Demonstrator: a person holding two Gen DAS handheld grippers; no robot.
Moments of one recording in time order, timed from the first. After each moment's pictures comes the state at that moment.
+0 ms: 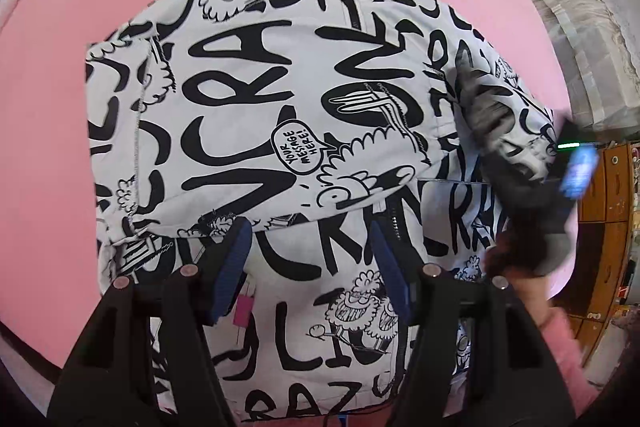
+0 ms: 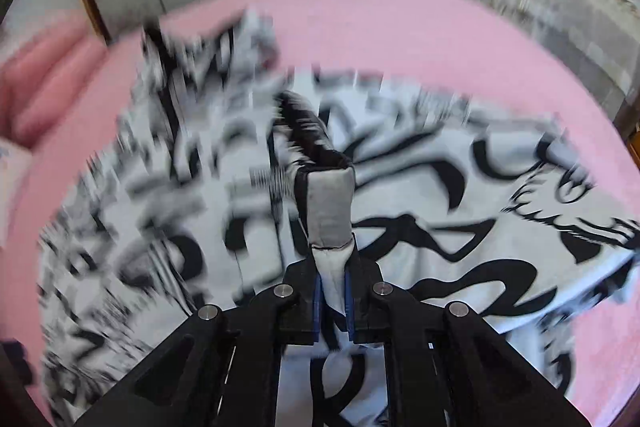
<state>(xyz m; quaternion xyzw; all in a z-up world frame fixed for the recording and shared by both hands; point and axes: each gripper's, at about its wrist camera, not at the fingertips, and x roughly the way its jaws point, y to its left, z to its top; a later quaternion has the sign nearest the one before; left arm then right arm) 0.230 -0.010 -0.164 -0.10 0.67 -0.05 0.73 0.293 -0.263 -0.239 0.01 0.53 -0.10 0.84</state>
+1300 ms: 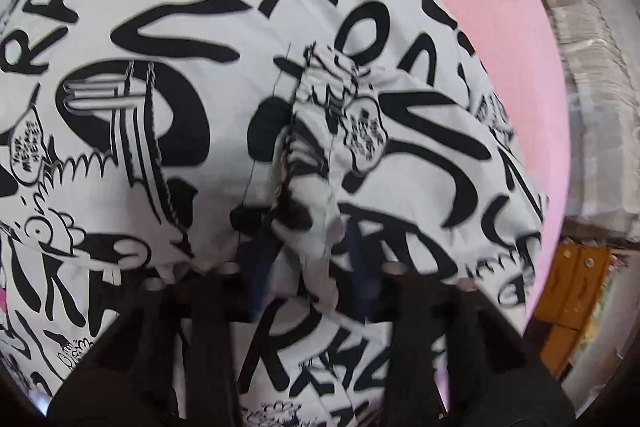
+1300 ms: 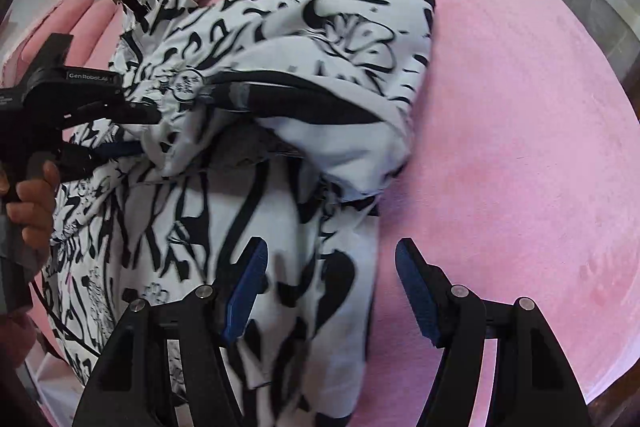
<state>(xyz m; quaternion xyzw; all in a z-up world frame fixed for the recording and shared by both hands) 0.318 -0.215 -0.261 -0.23 0.67 0.02 0.71 0.168 -0.470 -0.202 0.08 0.61 -0.01 0.79</state>
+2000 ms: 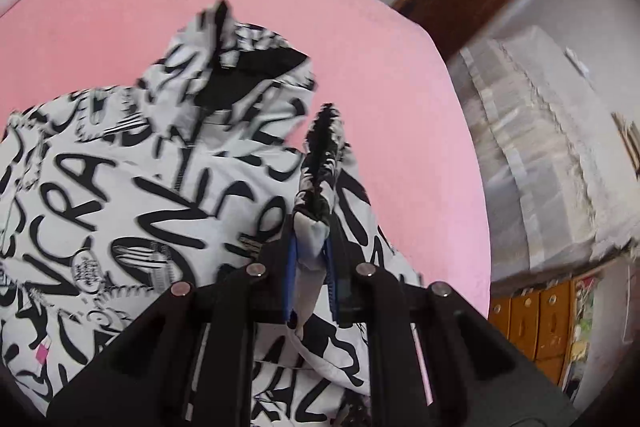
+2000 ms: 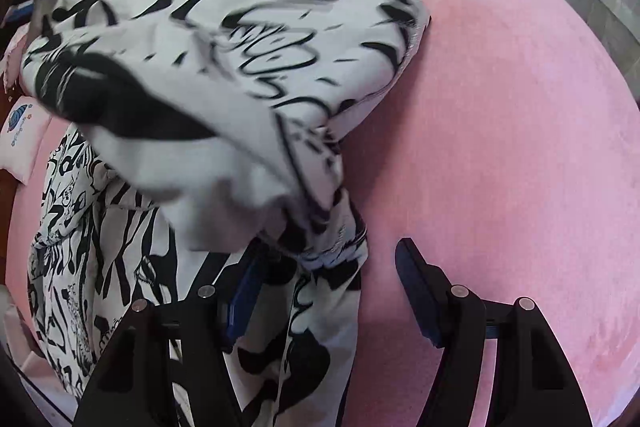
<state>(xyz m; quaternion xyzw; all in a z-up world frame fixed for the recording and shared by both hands) 0.342 -0.176 -0.097 -0.26 0.48 -0.02 0.84 0.187 -0.498 -0.216 0.05 0.57 0.01 0.82</state>
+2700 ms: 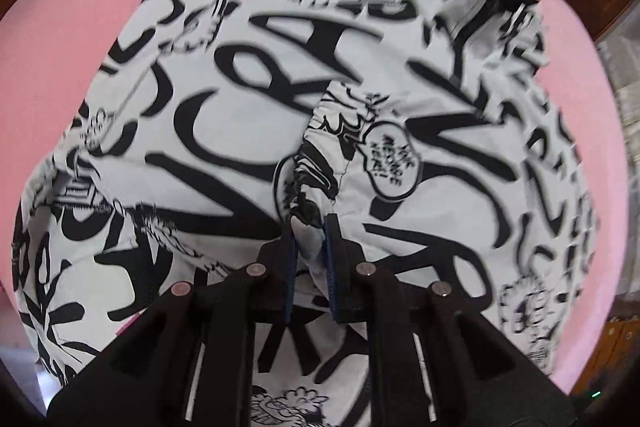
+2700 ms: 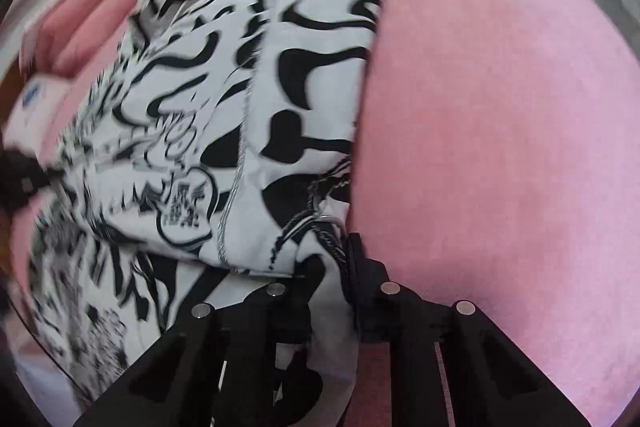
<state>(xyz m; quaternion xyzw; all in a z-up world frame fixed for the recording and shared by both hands) 0.258 -0.044 -0.243 -0.20 0.59 0.18 0.76 0.191 -0.513 -0.239 0.10 0.59 0.05 0.80</state>
